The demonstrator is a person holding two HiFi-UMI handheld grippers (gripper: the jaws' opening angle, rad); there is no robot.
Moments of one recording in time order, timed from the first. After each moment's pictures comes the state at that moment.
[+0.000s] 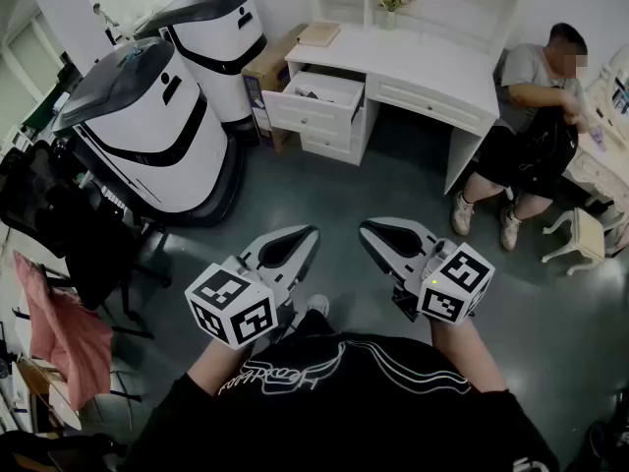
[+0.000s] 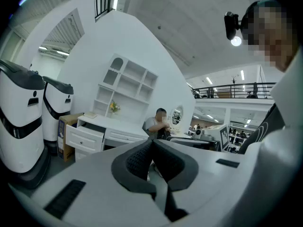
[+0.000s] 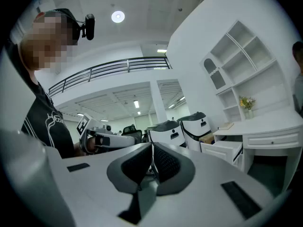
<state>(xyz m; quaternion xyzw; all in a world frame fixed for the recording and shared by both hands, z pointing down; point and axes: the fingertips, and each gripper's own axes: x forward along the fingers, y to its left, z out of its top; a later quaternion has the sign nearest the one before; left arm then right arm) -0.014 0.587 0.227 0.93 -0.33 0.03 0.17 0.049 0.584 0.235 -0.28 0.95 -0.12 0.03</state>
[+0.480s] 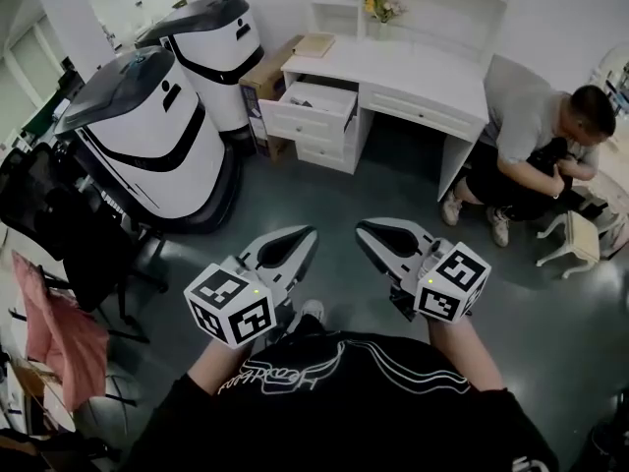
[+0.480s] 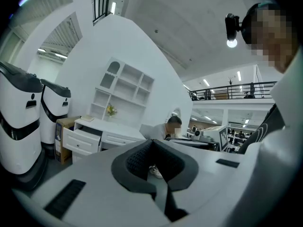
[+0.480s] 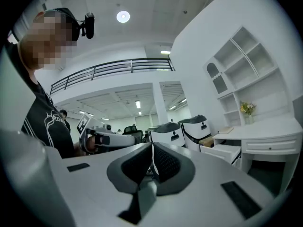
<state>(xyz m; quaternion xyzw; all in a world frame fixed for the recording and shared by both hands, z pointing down) -0.004 0.623 0.210 0.93 -0.33 0.01 0.16 0.055 0.619 0.221 -0.28 0.95 -0.11 0.02</state>
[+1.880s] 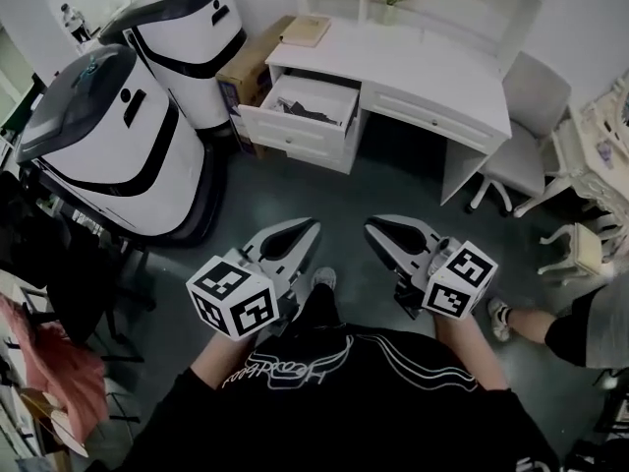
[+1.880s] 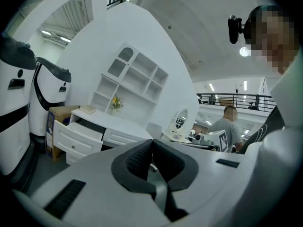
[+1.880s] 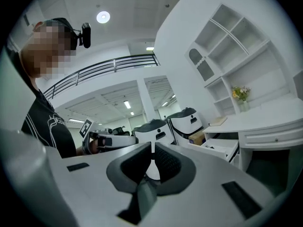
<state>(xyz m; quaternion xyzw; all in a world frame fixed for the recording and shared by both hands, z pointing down) -0.002 0.353 0.274 0.92 -0.31 0.01 0.23 0.068 0.358 0.285 -0.30 0.94 -0.18 0.03</state>
